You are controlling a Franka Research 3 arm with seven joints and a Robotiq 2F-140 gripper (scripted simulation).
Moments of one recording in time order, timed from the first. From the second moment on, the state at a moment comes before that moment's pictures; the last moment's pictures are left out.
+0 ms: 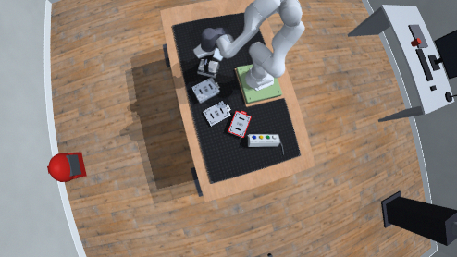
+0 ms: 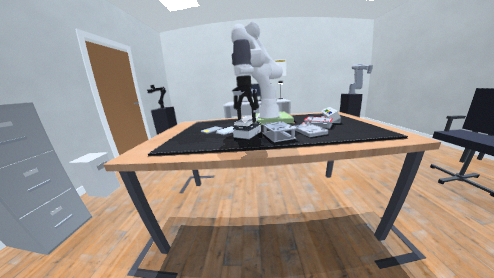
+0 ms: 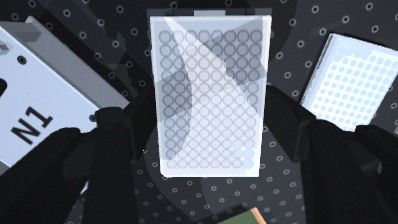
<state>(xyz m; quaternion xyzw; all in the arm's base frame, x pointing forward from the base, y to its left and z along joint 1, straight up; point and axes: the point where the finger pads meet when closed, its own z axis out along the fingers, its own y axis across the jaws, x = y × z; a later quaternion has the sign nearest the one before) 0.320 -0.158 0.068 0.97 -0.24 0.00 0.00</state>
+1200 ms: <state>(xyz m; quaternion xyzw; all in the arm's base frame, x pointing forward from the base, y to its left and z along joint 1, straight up) 0.320 -0.158 0.059 0.97 -0.24 0.00 0.00</state>
